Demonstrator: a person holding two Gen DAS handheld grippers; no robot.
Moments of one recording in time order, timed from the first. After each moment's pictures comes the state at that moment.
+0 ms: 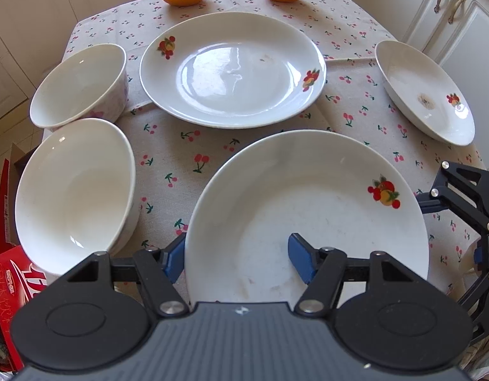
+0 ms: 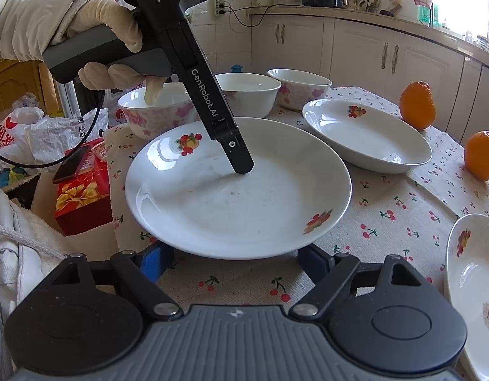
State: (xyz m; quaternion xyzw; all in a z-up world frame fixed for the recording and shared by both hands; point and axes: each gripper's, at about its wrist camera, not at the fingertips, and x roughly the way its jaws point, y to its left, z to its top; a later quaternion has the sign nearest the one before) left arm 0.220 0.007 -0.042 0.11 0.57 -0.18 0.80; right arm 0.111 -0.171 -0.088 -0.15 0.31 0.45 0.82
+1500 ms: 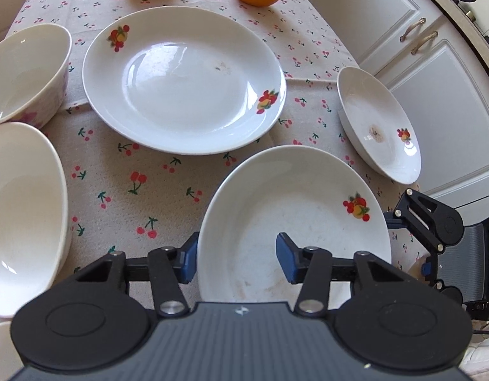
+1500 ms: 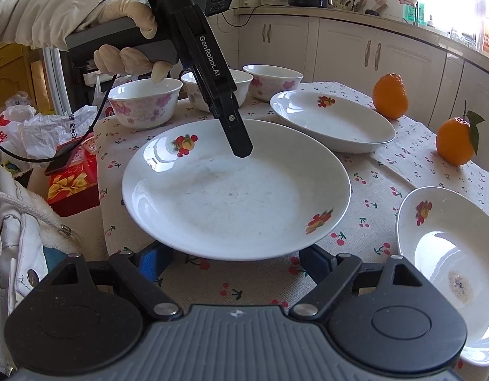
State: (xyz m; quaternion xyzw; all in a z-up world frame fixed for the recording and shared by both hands) left arm 0.252 0.006 -0.048 -0.01 0.60 -0.27 0.75; right arm 0.107 -0.213 -0.087 -0.15 0.31 0.43 0.83
